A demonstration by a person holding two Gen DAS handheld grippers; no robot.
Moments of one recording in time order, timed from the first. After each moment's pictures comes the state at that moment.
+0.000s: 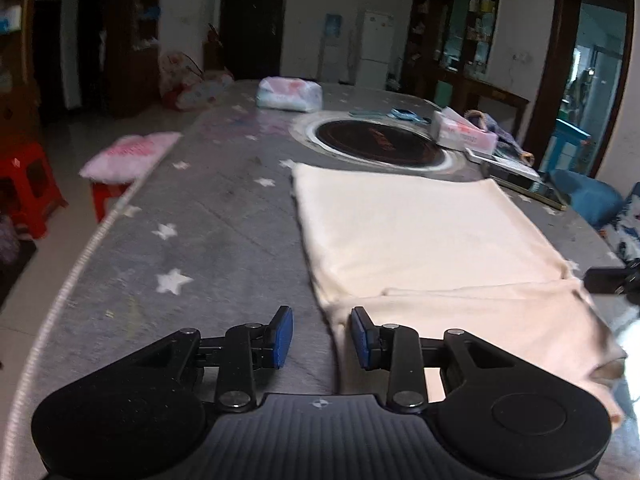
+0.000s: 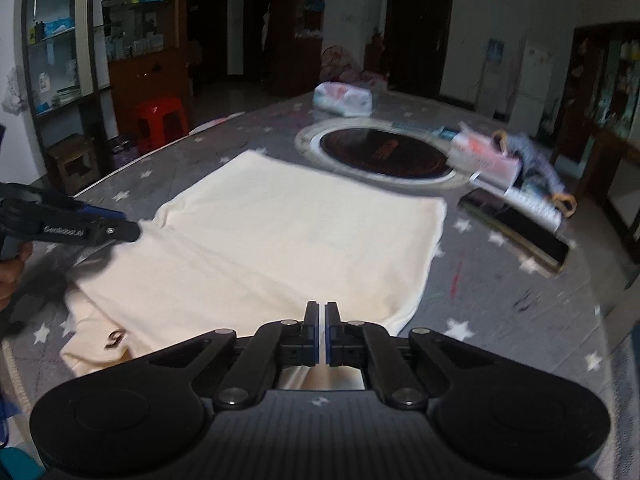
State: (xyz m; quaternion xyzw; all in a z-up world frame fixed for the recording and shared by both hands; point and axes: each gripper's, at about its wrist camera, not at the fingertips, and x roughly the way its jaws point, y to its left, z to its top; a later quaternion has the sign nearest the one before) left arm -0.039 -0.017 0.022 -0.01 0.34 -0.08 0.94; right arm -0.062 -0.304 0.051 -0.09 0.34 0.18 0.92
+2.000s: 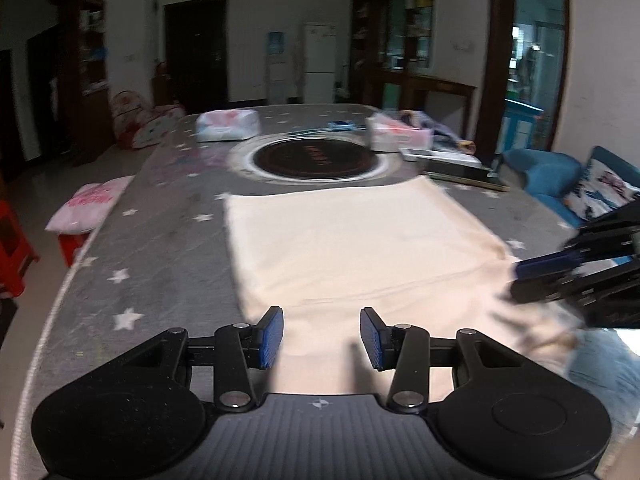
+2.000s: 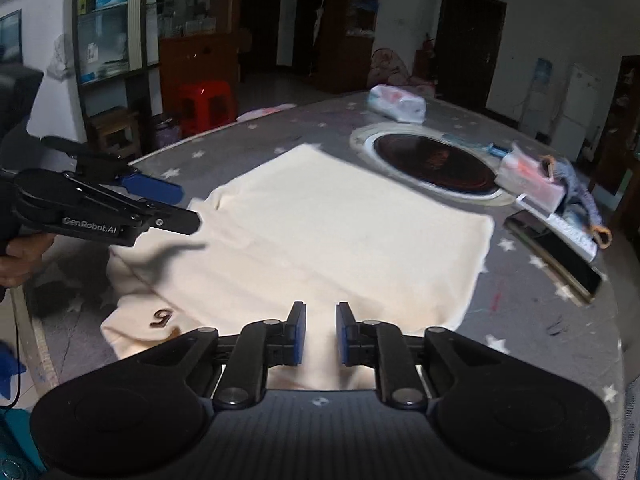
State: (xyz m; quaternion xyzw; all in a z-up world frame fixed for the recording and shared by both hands) left arm -0.069 -0.060 0.040 0.04 0.31 -0.18 0.93; right arm -0.075 -0.284 0.049 -0.14 0.34 0.25 0.90
